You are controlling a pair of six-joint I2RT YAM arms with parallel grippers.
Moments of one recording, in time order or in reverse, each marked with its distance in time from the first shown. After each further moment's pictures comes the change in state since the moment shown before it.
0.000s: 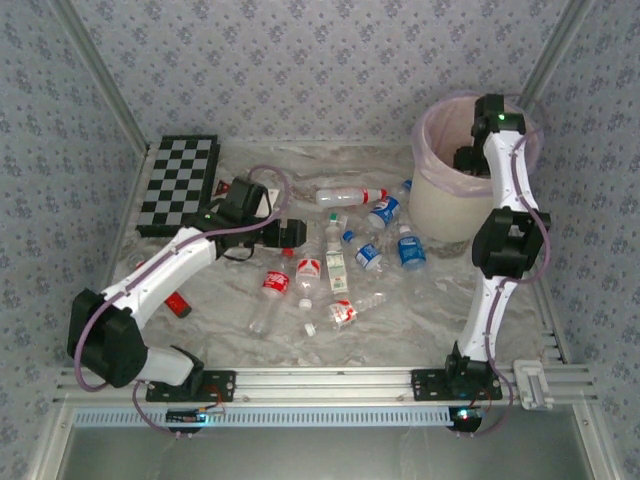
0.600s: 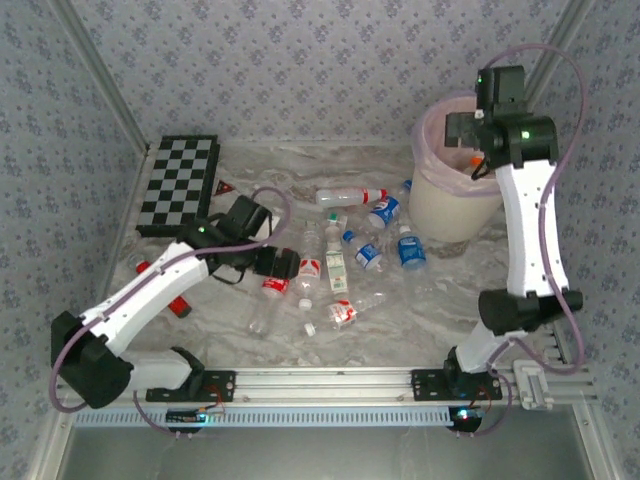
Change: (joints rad) left arm -0.119 -0.135 -0.023 -0.348 -0.087 -0.011; right arm 0.248 -0.535 -0.072 0.040 0.131 0.034
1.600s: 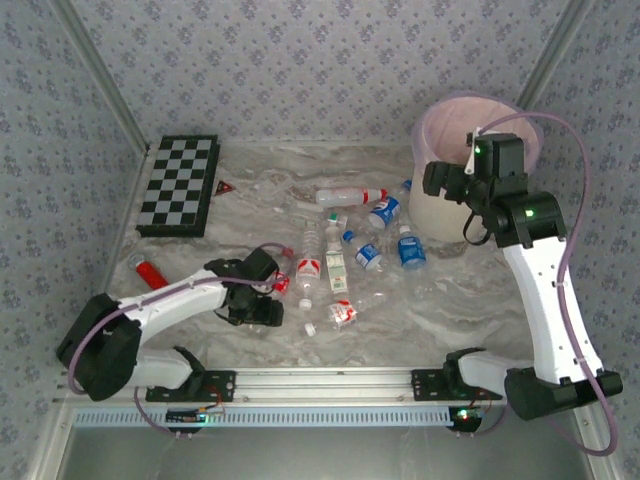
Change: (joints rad) left arm -0.076 0.089 -0.389 0.135 -0.007 -0.183; right arm 0.067 -0.423 -0.569 0.193 -0.203 0.207
